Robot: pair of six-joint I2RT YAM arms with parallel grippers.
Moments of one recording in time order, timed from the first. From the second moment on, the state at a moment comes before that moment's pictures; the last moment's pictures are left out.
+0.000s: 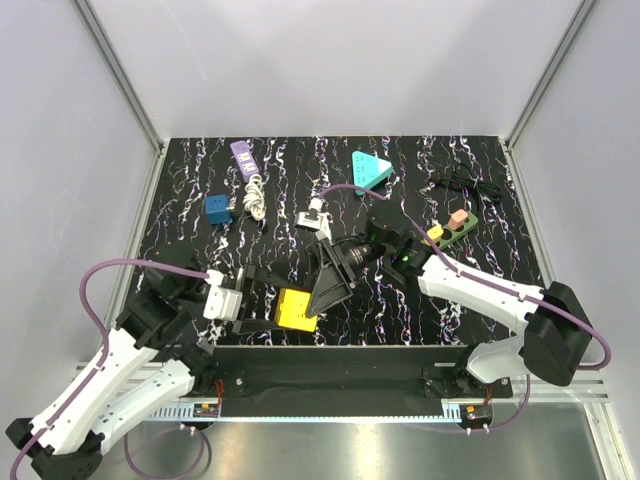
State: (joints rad) left arm -0.65 0.62 0.80 -0.23 1.17 0.41; right arm 0.89 1.38 0.99 0.52 -1.26 1.16
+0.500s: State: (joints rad) left arm -0.65 0.71 0.77 -0.35 0.79 0.25; right arm 0.49 1.31 1.00 0.22 -1.10 1.13
